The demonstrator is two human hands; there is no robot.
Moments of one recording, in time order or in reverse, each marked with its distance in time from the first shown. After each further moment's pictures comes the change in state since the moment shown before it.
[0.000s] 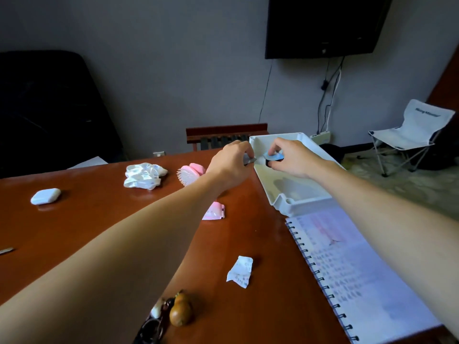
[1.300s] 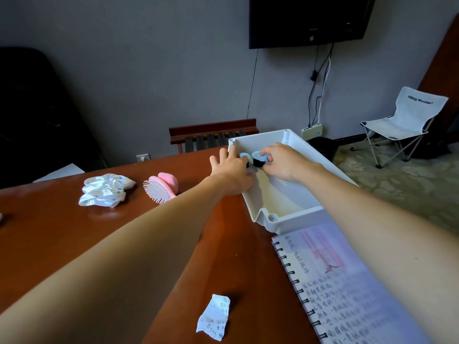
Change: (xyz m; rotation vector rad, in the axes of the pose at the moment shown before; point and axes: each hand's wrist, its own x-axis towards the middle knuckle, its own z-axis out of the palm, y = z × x) left_hand 0.070 -0.003 0.089 0.336 -0.257 -0.055; right_hand 0.056 0.065 0.025 -0.153 -0.056 0.098
